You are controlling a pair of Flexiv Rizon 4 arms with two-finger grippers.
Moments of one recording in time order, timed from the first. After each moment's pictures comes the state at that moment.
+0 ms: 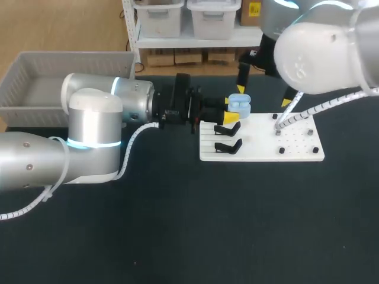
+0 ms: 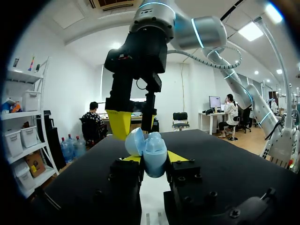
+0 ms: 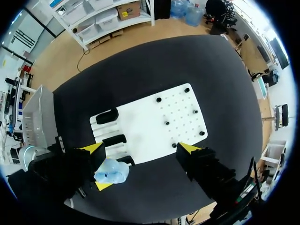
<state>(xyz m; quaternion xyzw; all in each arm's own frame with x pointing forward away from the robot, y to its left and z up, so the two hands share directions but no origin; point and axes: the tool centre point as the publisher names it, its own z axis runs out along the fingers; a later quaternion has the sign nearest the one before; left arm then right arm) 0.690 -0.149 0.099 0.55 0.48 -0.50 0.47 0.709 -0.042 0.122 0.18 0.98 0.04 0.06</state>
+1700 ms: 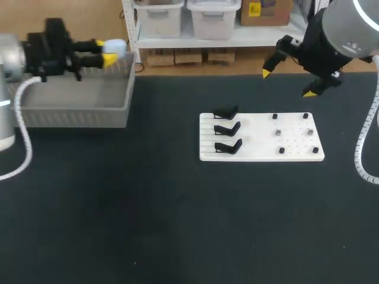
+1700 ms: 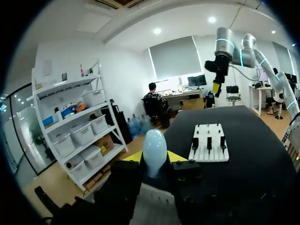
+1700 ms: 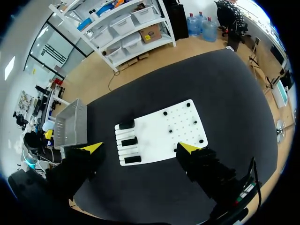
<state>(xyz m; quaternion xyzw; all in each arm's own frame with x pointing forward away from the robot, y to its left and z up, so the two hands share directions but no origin) 0.813 0.147 0.176 0.48 0.65 -0.23 0.54 0.683 -0.073 0.187 0.16 0.95 0.17 0.20</state>
